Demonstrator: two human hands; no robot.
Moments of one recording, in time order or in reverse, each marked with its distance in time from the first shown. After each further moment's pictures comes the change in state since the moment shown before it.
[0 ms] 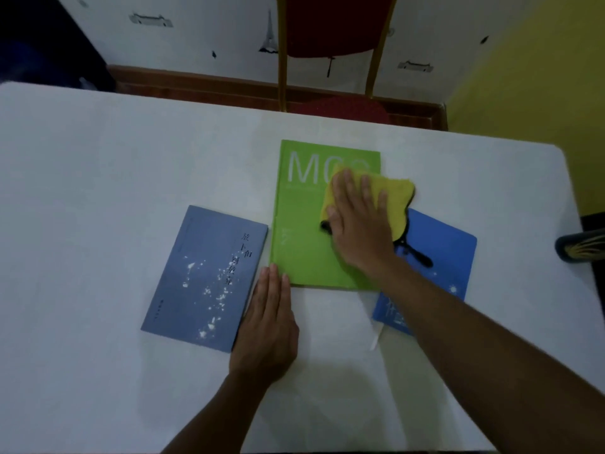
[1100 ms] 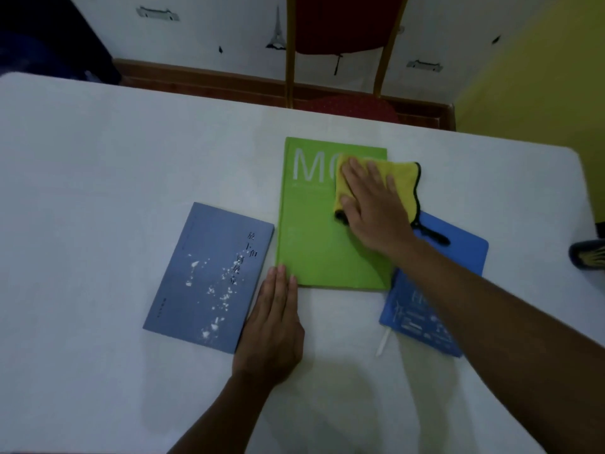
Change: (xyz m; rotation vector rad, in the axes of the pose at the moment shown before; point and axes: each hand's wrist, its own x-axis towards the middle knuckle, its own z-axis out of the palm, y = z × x) left_hand 0.002 0.000 0.000 0.017 0.008 0.019; right_hand 0.027 0.021 -0.016 0.070 -0.003 -0.097
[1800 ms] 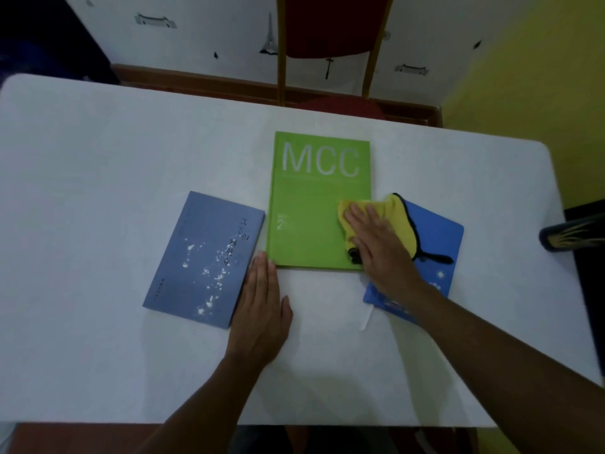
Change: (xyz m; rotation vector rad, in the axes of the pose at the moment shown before) left_hand -0.010 0.003 0.006 -0.051 0.059 -0.109; right_hand -0.107 0.024 0.023 0.174 0.079 -0.113
